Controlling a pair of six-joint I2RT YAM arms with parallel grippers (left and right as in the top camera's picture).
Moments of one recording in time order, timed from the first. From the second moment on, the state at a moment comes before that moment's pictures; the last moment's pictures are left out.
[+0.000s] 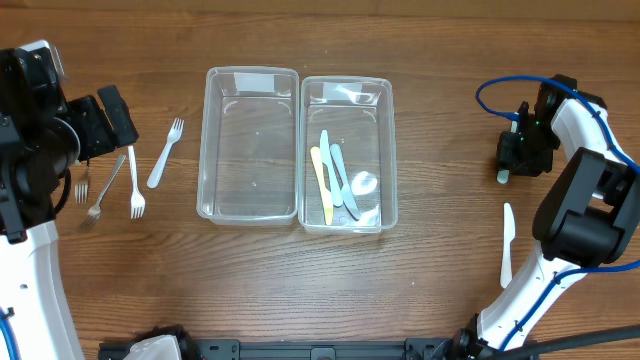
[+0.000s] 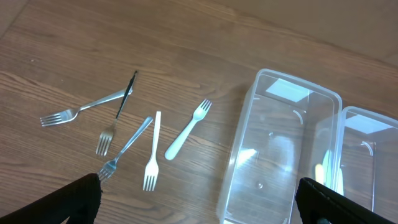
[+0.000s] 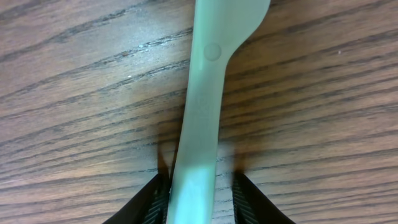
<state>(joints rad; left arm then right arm) 0.24 1.29 1.74 -1.28 0.06 -0.15 -0.34 2.19 1.61 -1.03 0.01 -0.11</state>
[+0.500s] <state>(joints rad) 0.24 1.29 1.74 -1.28 0.06 -0.15 -0.34 2.19 1.61 -1.05 0.00 -0.11</state>
